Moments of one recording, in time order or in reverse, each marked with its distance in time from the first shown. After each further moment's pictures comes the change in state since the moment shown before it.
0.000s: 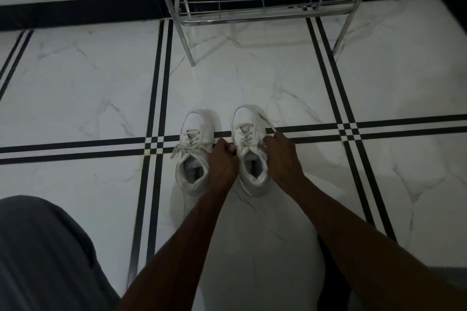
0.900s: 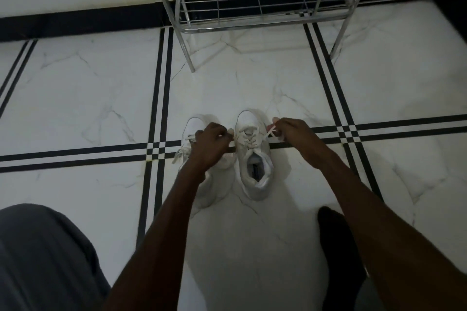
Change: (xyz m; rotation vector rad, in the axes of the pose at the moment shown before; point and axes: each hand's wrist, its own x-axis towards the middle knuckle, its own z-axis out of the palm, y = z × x) left_hand 0.033 0.035 -0.059 0.197 -0.255 0.150; right_hand 0.047 0.016 -0.062 0.759 -0.271 0.357
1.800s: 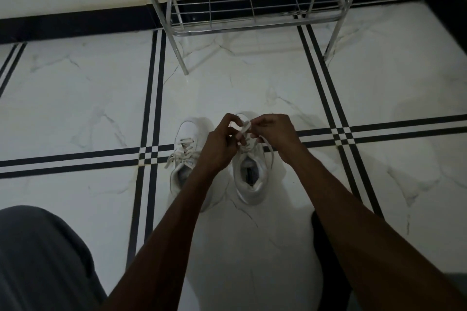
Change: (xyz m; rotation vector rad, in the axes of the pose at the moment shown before) left_hand 0.011 0.015 0.030 -0.194 -0.021 0.251; right_hand 0.012 -0.023 0.028 0.146 0.116 -0.028
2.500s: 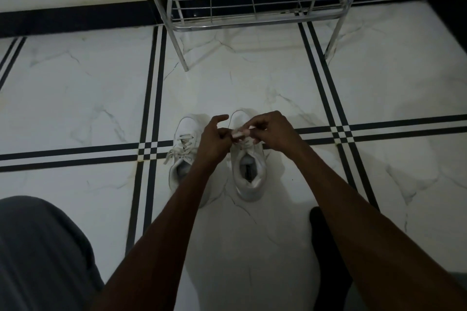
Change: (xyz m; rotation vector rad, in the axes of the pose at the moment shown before) left_hand 0.005 -0.012 0.003 -0.180 0.153 -0.247; right_hand 0.000 0.000 -0.008 -0.376 -0.186 -0.238
